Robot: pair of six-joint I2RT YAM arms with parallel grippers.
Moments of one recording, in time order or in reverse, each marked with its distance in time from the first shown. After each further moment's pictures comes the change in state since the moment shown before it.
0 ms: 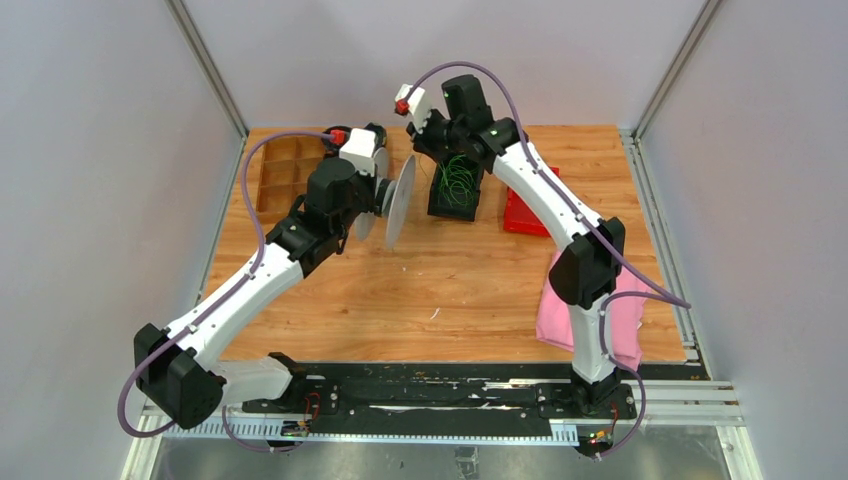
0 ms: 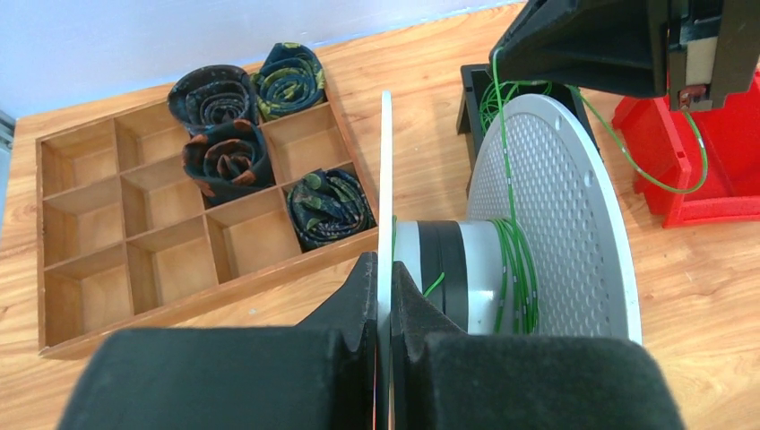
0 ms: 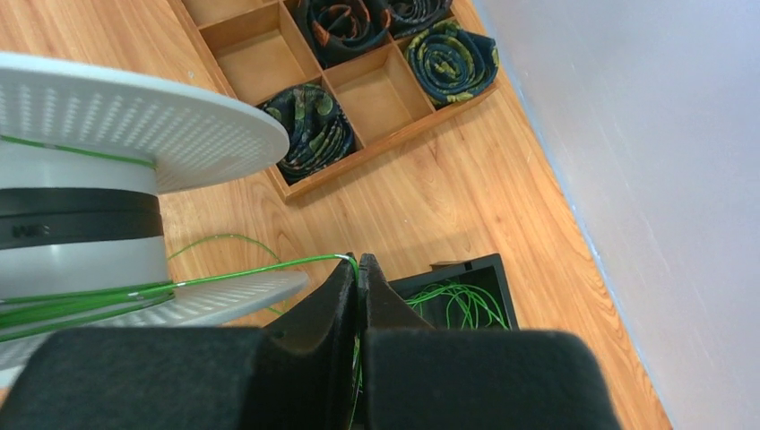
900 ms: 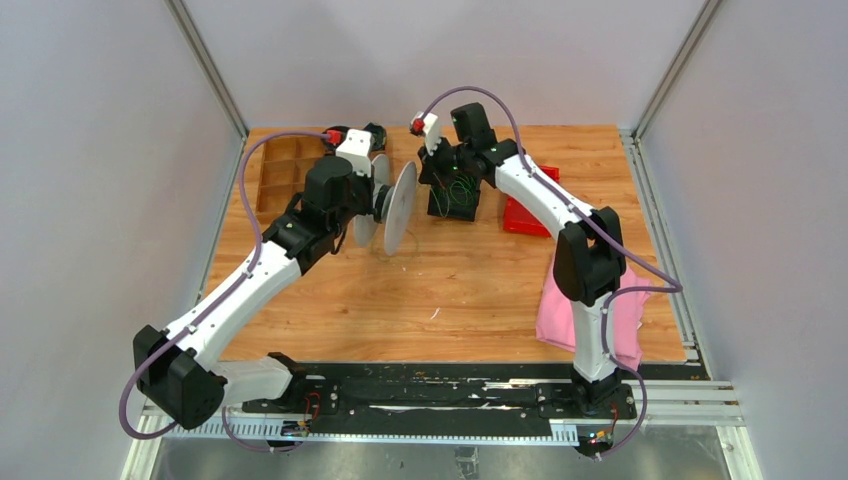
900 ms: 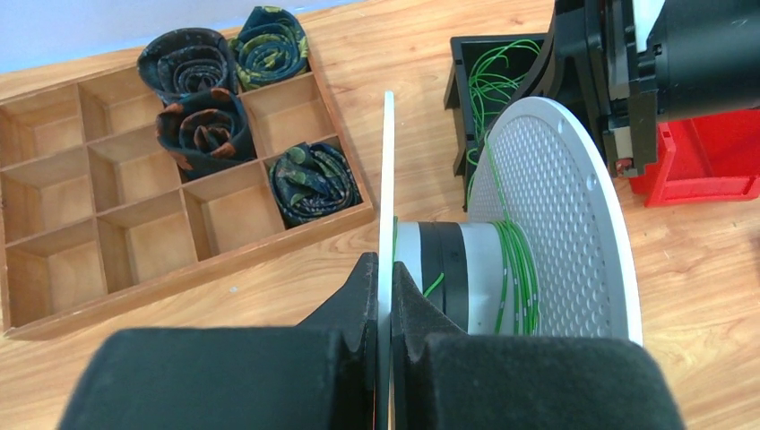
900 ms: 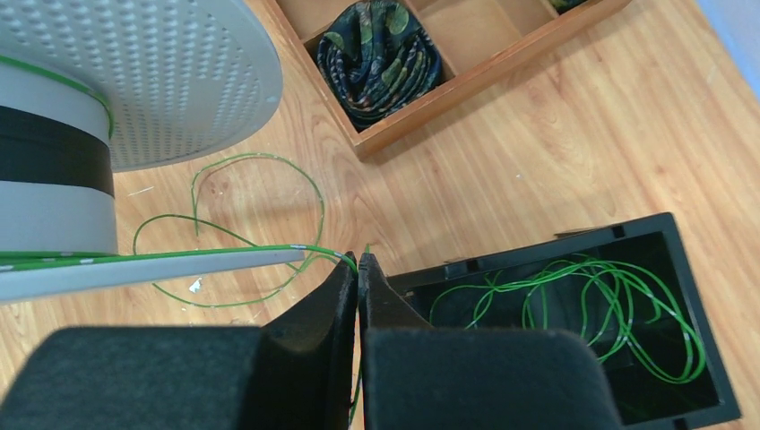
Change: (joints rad) left arm 0.033 -0.002 0.013 -0.064 0.055 -0.060; right arm -0.067 0.001 -0.283 0.148 -0.175 0.145
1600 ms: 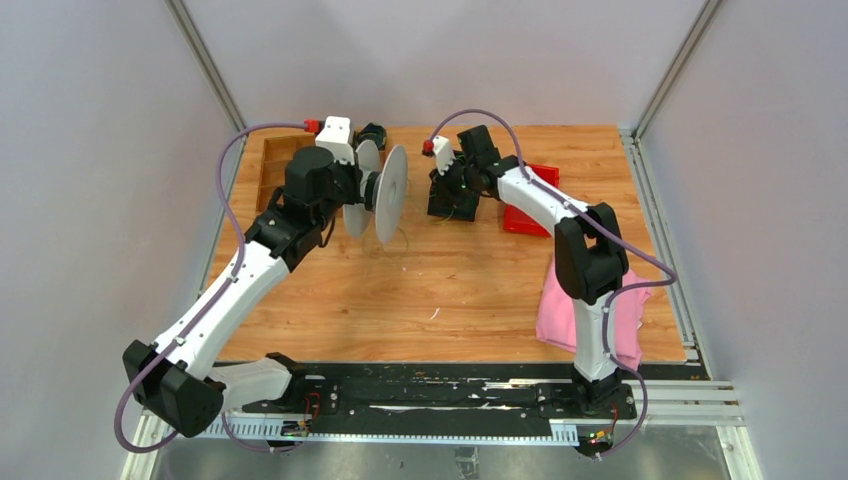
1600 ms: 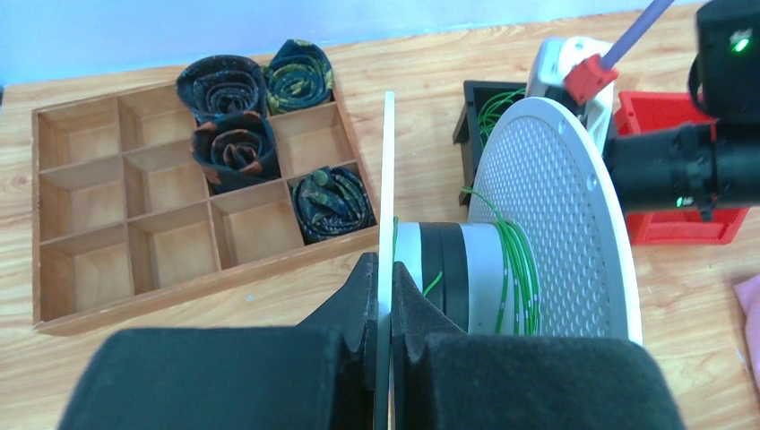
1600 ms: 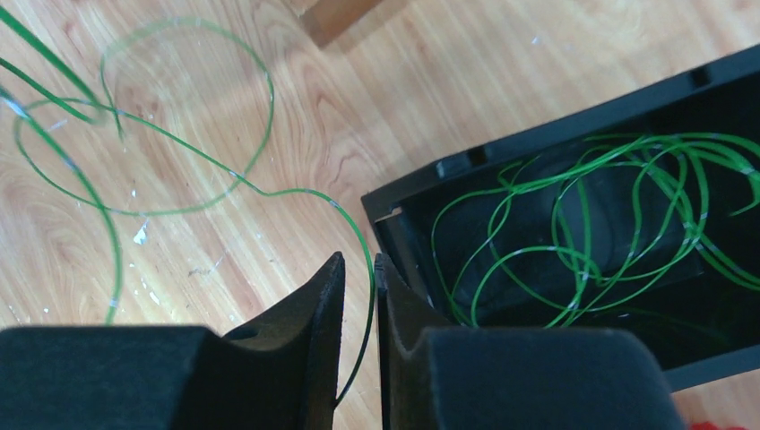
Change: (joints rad) left arm 0.054 -0.034 0.058 -0.051 0.021 -0.032; right arm -0.029 0.000 -0.177 0.043 0.061 0.027
